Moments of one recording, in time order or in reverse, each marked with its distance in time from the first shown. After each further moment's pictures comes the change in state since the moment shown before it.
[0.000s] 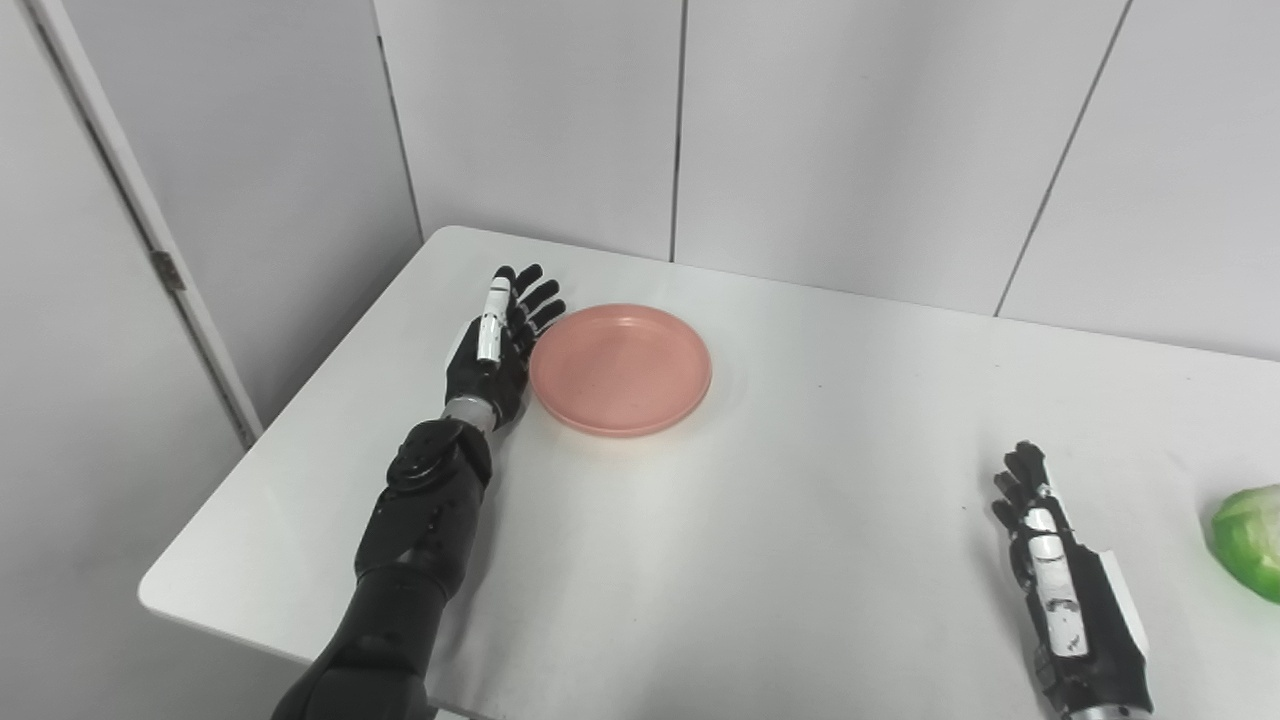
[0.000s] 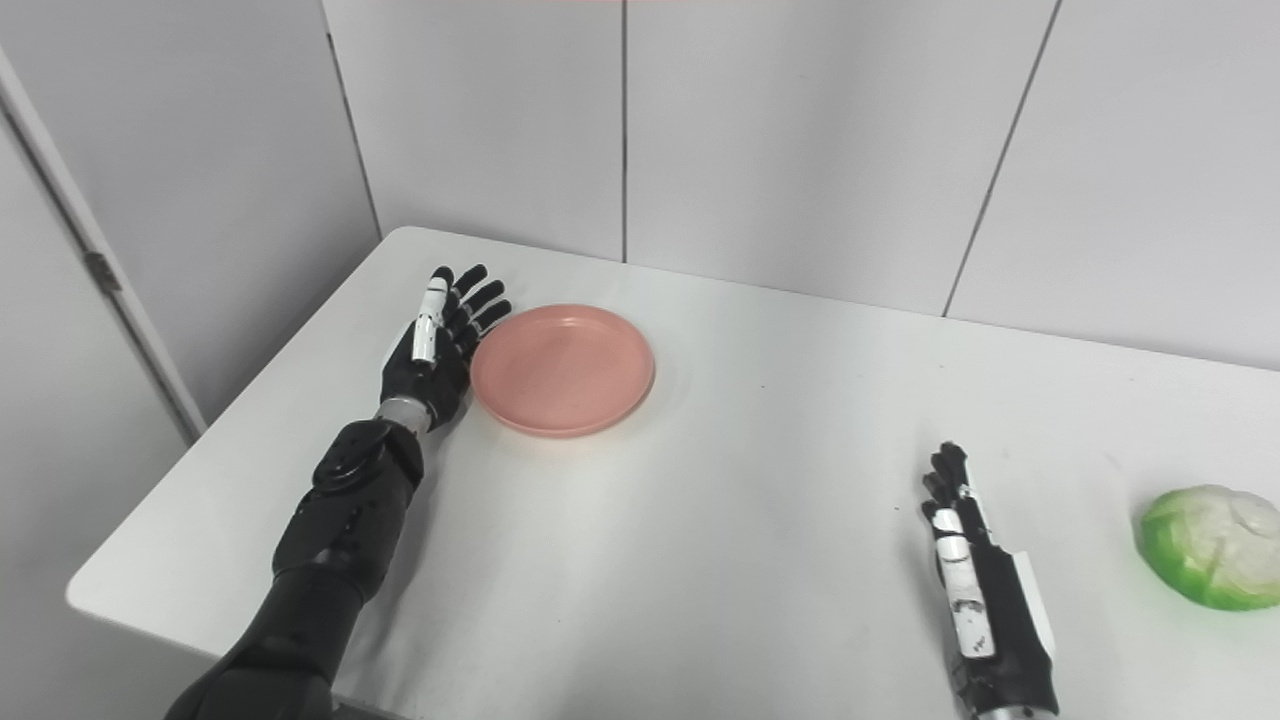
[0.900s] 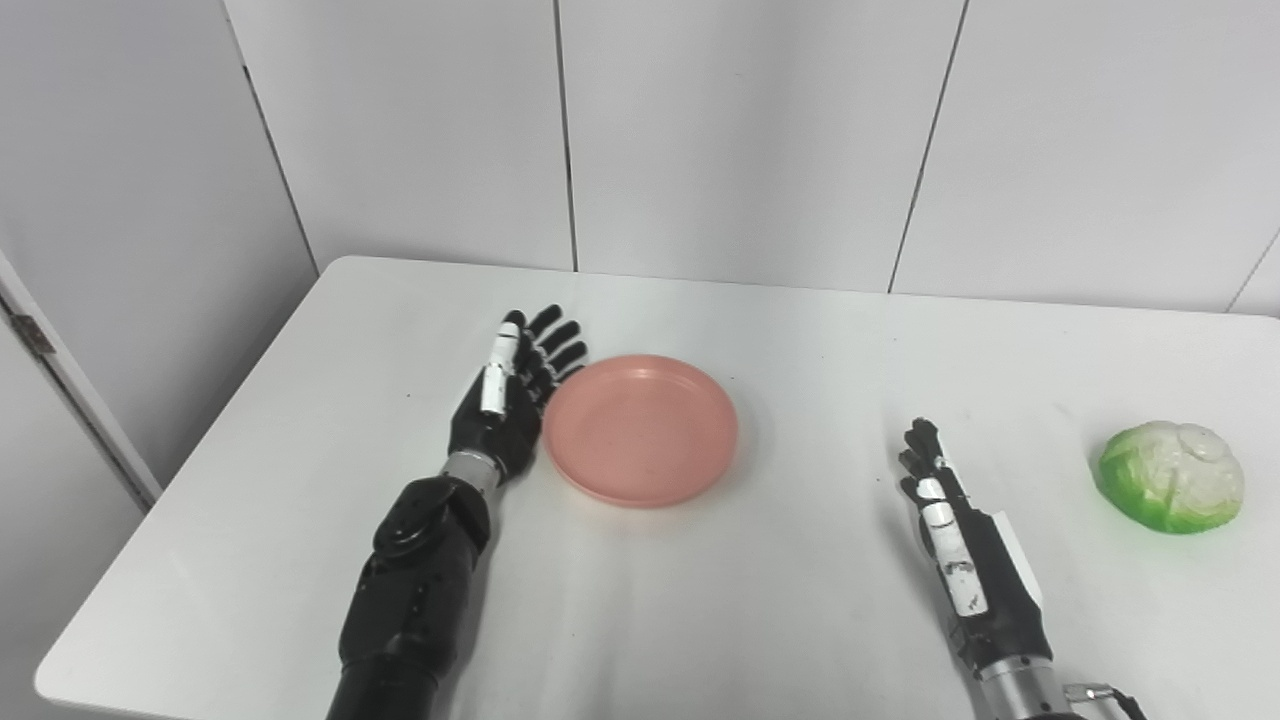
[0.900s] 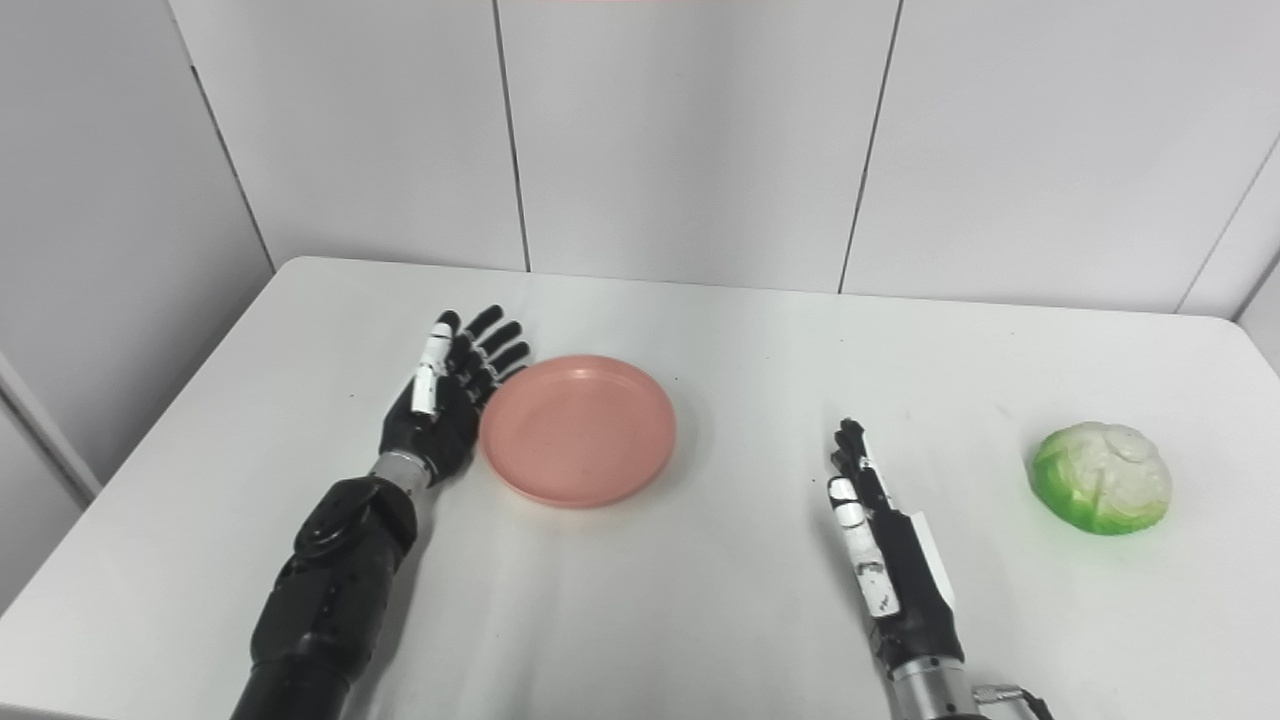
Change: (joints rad) left arm 0.093 -0.137 -0.118 -0.233 -0.011 0.154 -0.055; right arm 0.003 0.041 0.013 -0.007 -0.060 0.036 -0.029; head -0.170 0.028
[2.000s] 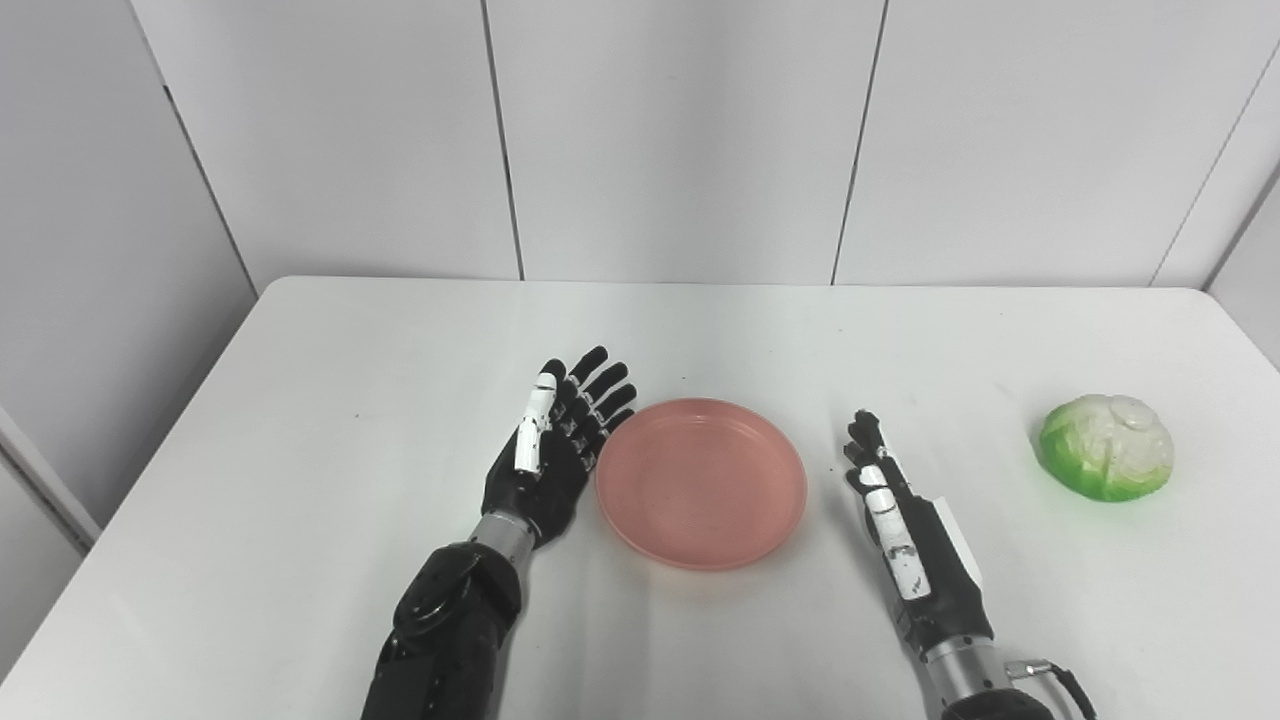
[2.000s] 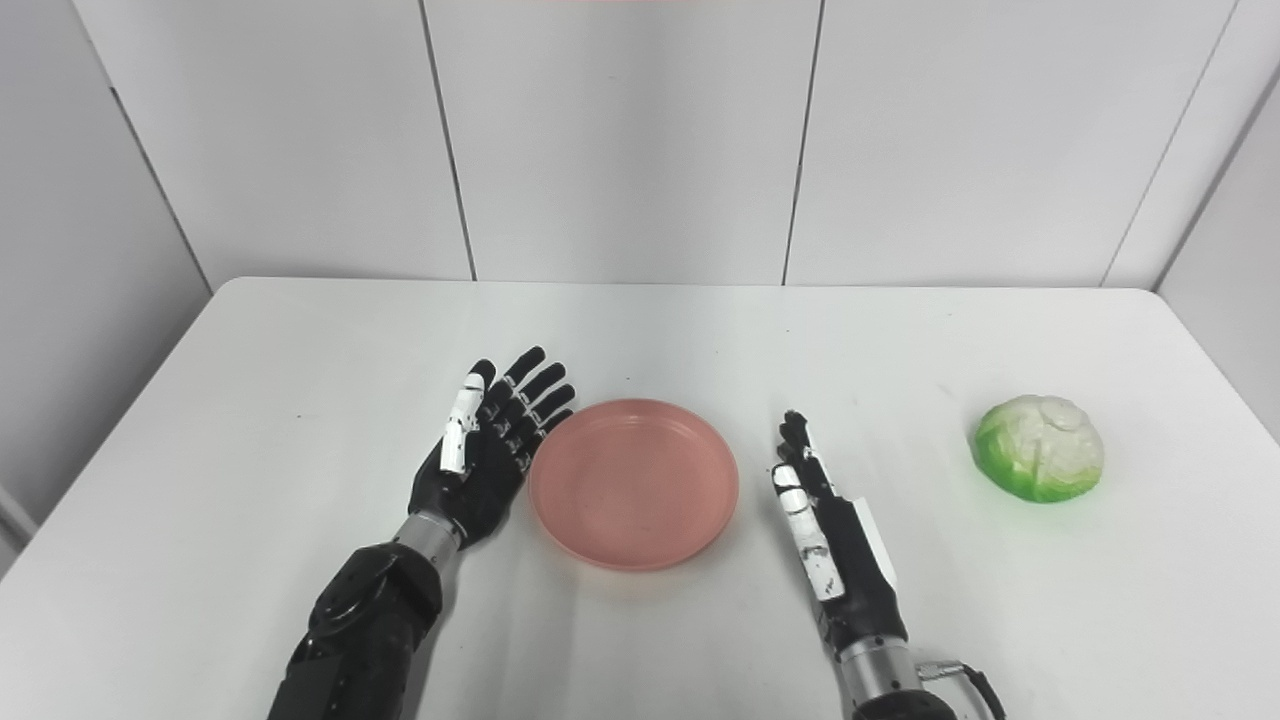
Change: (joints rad) left arm 0.118 -0.101 -0.090 -0.170 -0.027 0.057 -0.033; right arm 0.008 0.029 -0.004 -0.010 -0.009 0.009 -0.023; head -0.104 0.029
